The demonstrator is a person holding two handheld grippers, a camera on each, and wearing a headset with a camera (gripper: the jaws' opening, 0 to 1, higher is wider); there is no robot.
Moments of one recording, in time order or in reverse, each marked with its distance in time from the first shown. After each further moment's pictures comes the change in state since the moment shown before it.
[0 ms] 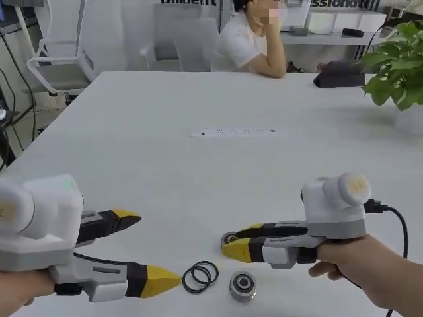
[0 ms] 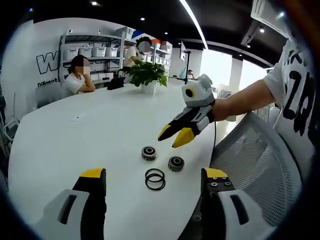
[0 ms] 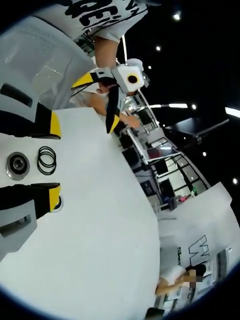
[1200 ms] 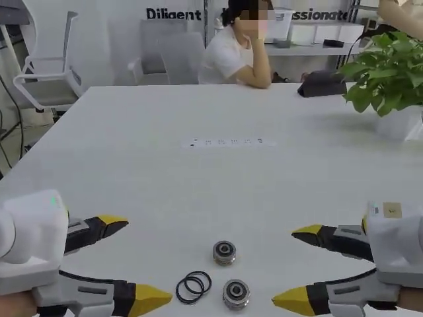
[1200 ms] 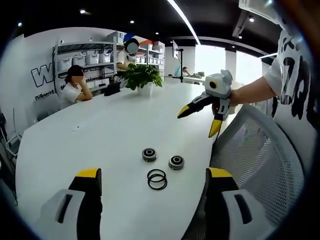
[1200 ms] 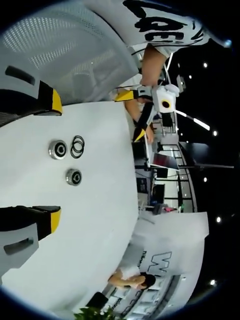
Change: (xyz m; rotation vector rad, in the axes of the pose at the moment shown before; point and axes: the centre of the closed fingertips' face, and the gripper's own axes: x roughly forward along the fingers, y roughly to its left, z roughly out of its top) left arm -0.007 -0.005 0.005 0.107 -0.006 0.006; right arm -0.085 0.006 -0.028 -0.360 0.065 -0.173
